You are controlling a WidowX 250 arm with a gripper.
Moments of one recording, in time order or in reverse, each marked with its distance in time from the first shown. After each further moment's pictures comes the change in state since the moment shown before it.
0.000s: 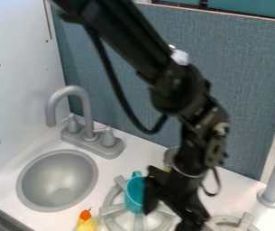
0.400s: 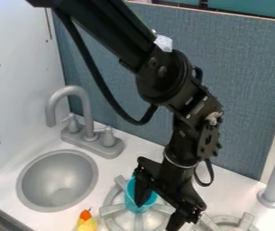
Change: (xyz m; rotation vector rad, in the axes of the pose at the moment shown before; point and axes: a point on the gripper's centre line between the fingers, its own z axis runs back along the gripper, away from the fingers) arm -0.010 0.019 0.013 0.038 -0.020 0.139
